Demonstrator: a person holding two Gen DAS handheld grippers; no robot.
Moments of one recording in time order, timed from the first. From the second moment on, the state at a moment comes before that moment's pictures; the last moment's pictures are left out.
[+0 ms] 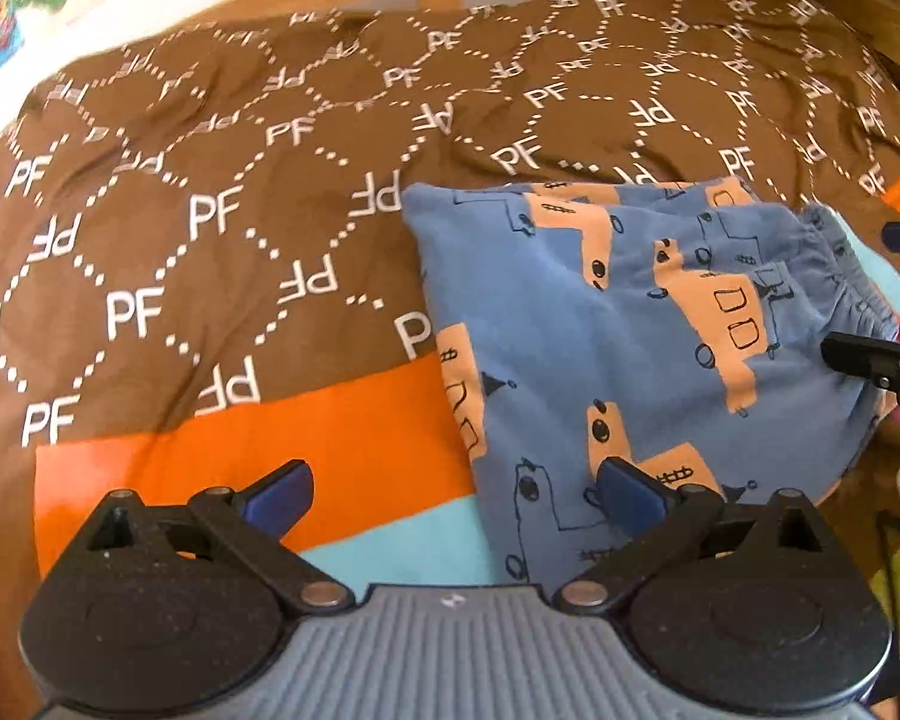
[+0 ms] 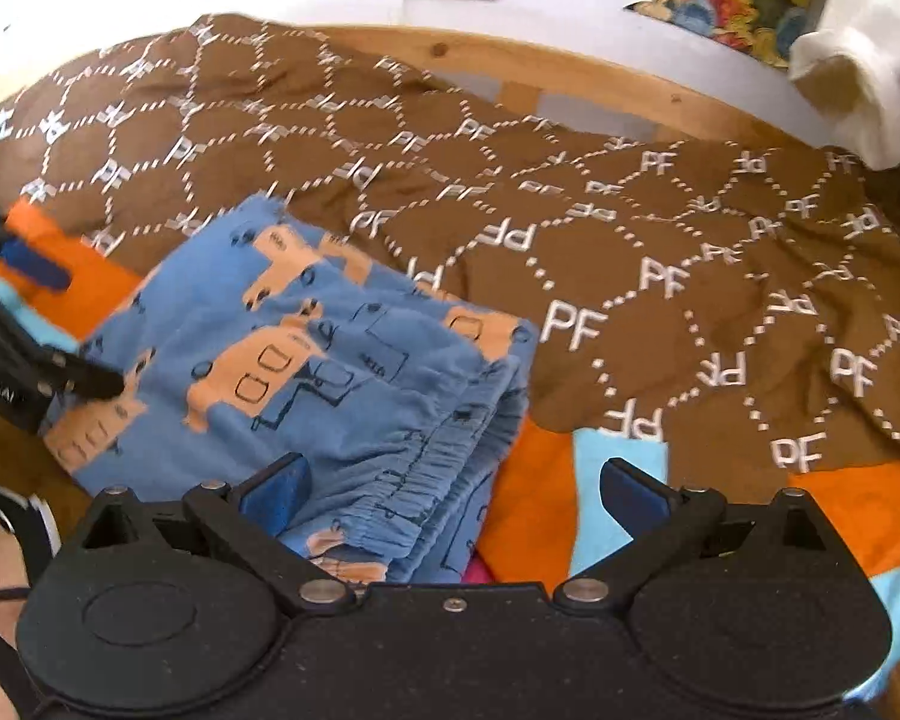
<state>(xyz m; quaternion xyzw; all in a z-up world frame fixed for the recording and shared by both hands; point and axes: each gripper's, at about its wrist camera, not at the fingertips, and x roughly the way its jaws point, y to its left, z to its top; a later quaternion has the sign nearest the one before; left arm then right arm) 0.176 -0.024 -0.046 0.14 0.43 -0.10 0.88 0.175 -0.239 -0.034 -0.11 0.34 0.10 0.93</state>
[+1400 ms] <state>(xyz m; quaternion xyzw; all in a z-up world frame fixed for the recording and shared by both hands) 0.146 -0.021 -0.055 0.13 0.48 -0.13 0.86 0.126 -0.242 -0.038 -0.08 0.38 0.07 0.92</state>
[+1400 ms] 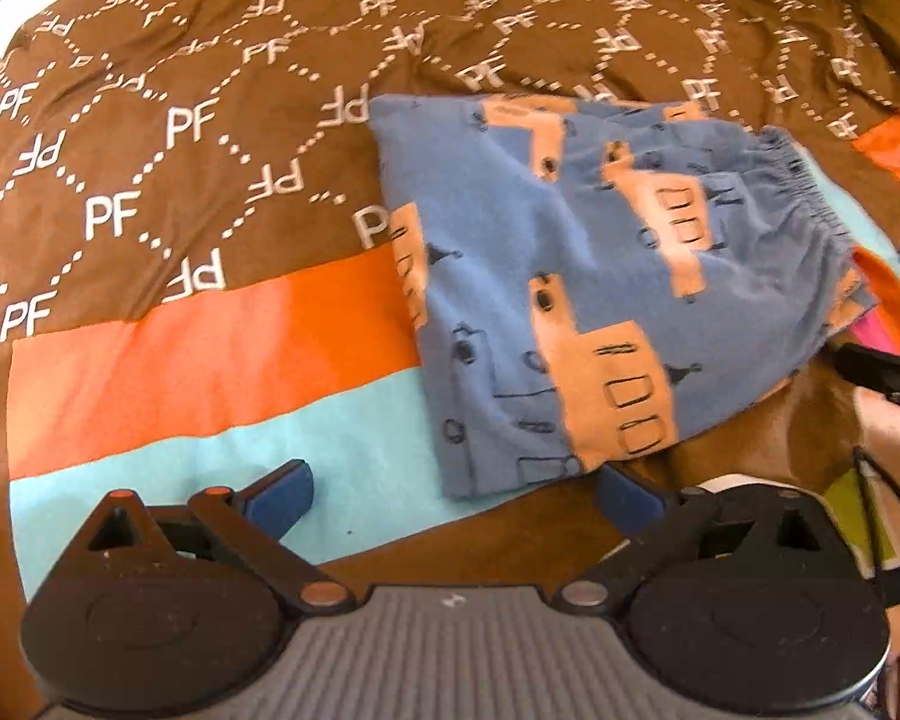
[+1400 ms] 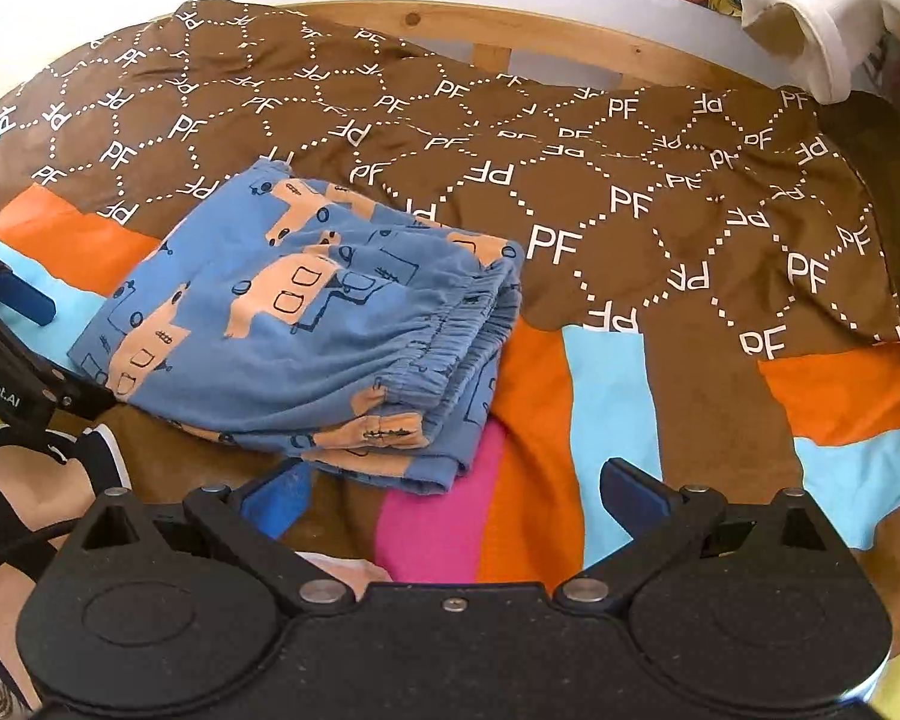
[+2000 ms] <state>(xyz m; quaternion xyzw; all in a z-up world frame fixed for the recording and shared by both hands) 0.151 -0.009 -0.036 0.05 0.43 -0.15 0.89 0.142 -0.265 -0.021 -0.05 0.35 0.07 0.93</state>
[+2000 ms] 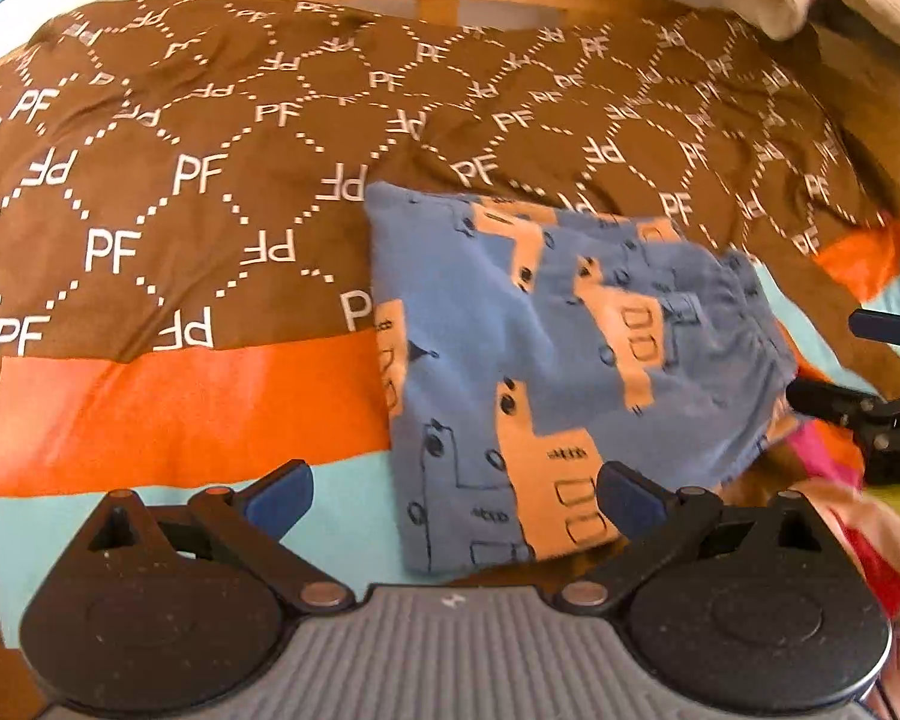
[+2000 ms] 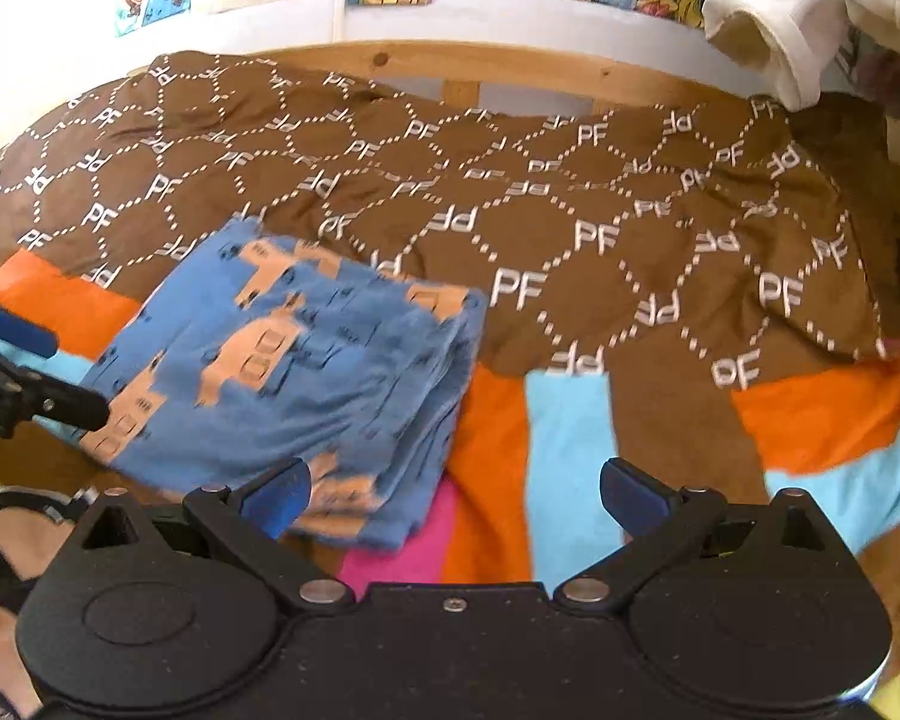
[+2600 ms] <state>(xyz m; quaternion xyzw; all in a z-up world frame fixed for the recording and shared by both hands) 0.164 -0.002 -0.059 0.00 0.43 -0.12 0.90 0.237 -0.308 -0.044 0.12 0.41 0.12 0.90</state>
